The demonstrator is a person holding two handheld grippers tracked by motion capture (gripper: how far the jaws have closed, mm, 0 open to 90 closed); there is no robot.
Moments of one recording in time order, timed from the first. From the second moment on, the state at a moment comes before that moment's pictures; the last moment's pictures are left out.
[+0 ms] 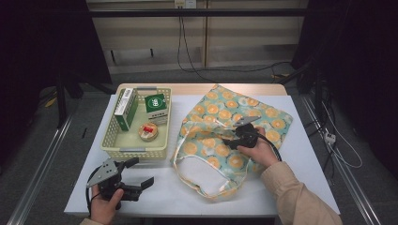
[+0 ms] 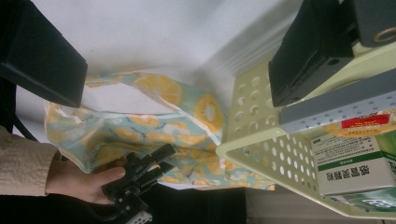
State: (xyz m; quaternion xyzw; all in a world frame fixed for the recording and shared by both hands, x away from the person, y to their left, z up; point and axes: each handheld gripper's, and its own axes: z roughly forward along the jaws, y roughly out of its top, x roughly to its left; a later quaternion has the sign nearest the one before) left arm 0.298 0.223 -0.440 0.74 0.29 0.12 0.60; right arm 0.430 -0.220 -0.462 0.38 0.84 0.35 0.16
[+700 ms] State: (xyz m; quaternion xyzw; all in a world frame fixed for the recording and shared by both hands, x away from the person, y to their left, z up) left arm 0.298 0.224 -0.440 0.74 0.29 0.12 0.60; right arm 0.437 -0.231 -0.462 0.40 0.83 0.36 0.17
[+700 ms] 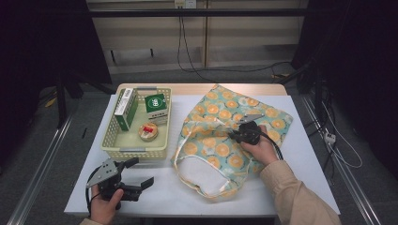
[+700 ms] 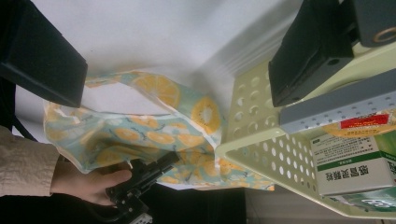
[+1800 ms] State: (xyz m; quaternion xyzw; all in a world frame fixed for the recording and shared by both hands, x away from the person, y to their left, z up) left arm 0.299 0.224 -0.440 0.74 0.29 0.12 0.59; right arm 0.441 -0.226 -0.428 0.42 0.80 0.40 0.13
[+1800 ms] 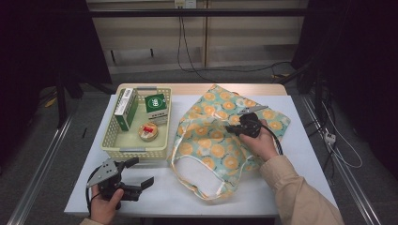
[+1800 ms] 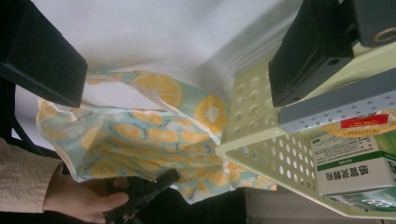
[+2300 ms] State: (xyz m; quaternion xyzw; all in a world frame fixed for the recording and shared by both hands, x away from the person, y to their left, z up) left arm 0.299 0.224 -0.440 0.74 0.29 0.12 0.60; right arm 0.450 -0.229 -0.404 0.42 0.80 0.41 0.14
